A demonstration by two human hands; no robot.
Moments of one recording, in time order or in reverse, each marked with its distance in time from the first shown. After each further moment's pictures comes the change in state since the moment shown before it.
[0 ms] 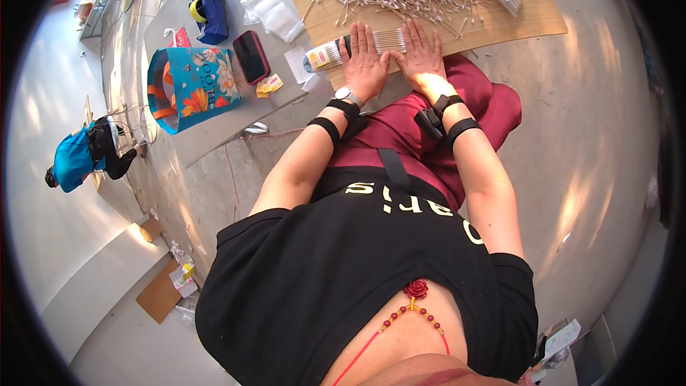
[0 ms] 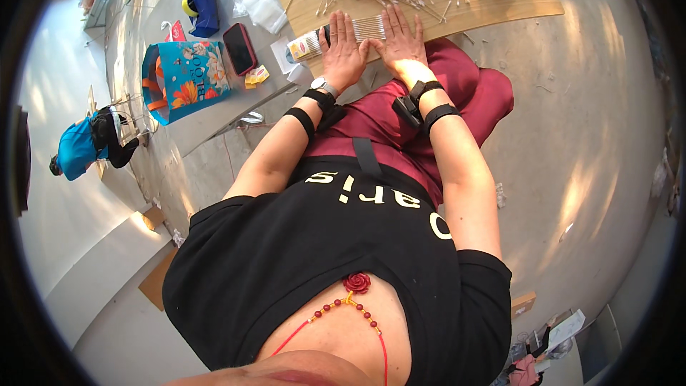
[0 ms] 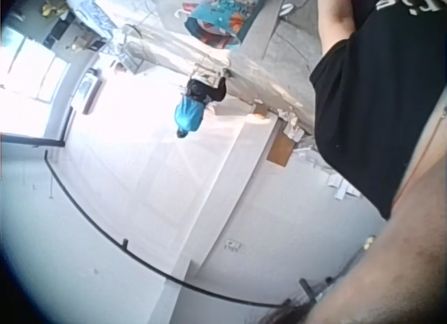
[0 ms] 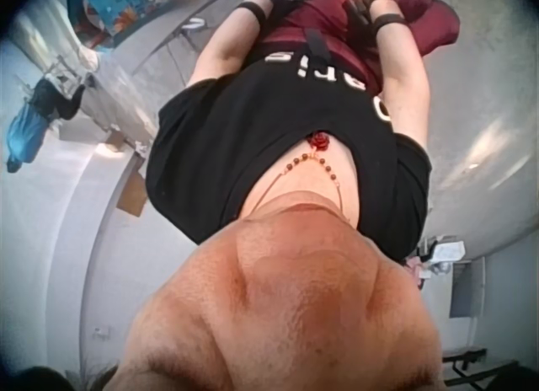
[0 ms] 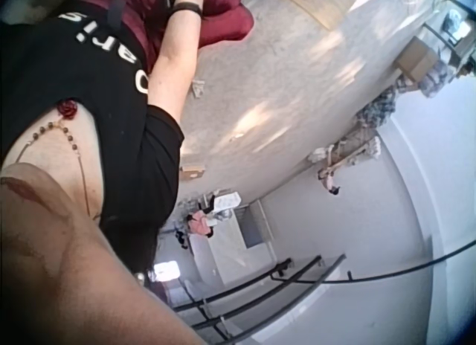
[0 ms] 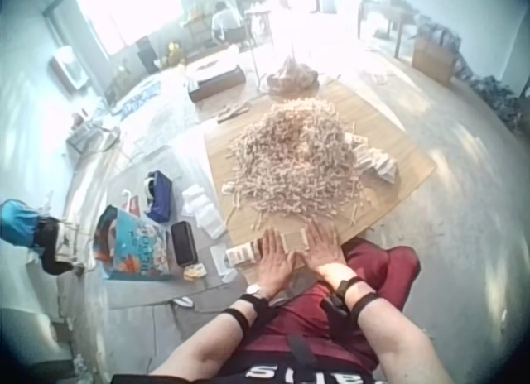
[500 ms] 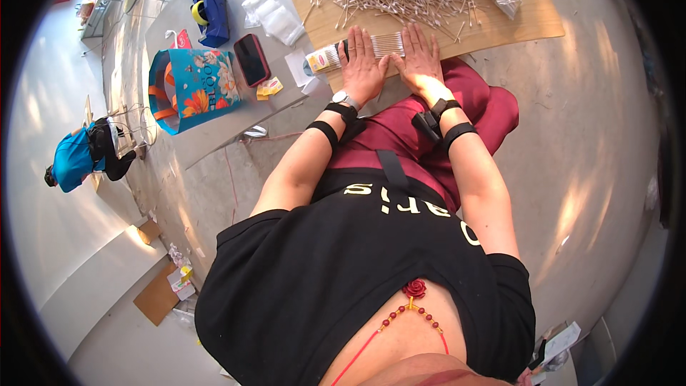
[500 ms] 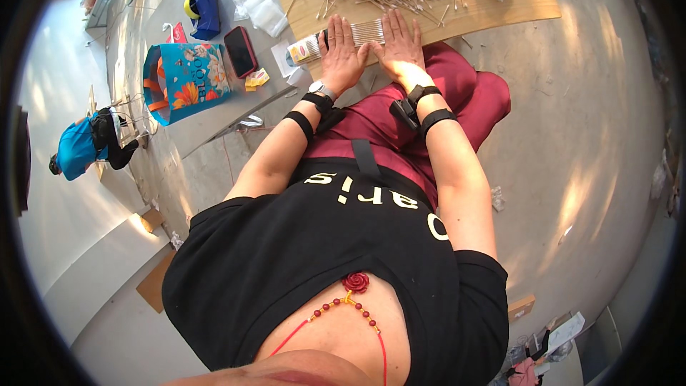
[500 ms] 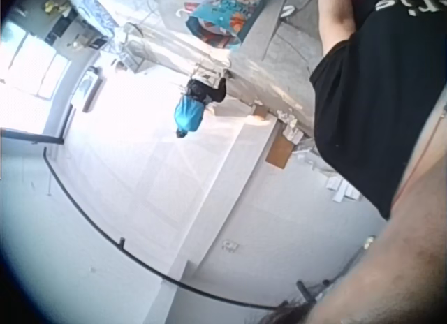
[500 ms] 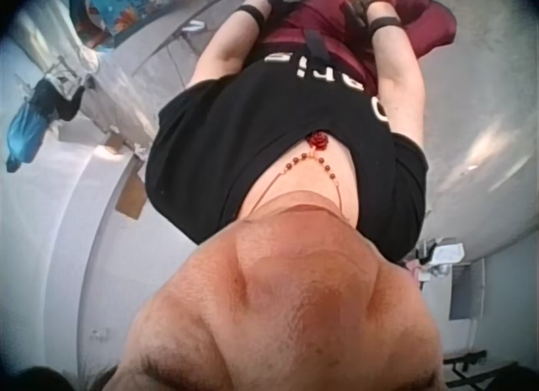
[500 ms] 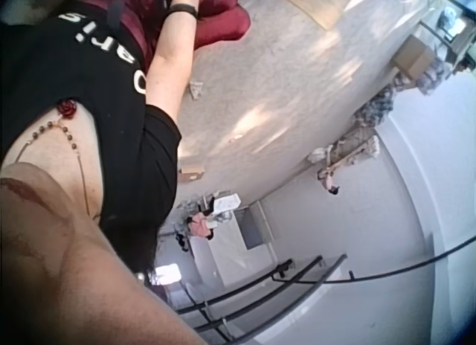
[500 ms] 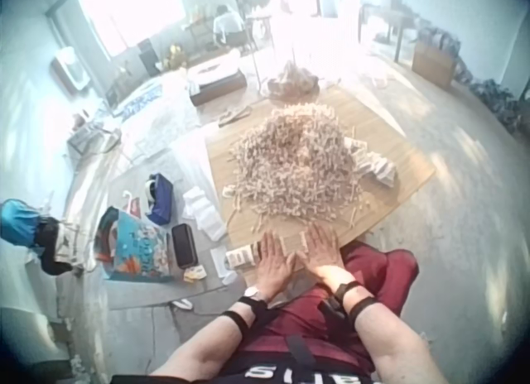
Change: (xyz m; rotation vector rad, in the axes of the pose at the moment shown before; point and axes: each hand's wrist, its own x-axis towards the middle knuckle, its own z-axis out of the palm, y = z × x) left_hand 0.000 -0.001 -0.004 -0.032 0.033 -0.004; right_hand 0.002 0.000 0.007 0.021 0.035 0.023
